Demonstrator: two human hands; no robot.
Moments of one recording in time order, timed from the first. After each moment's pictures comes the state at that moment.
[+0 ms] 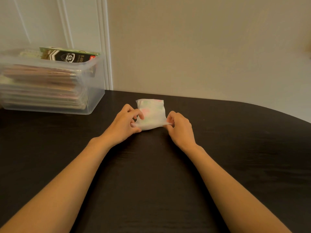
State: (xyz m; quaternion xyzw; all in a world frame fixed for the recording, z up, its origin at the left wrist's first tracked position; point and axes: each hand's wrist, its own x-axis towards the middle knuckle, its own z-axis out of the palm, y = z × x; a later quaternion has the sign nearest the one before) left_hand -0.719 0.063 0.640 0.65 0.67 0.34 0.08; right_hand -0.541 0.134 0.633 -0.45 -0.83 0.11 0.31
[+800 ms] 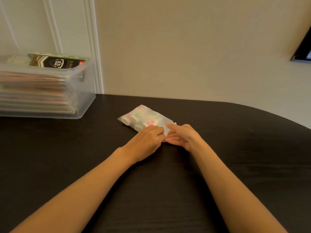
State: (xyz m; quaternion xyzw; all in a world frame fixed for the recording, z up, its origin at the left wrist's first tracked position) left_hand -0.641 0.071 0.627 0.85 0.42 0.26 -0.18; right_hand -0.506 0.127 0.662 -0.58 -0.49 0.58 0.28
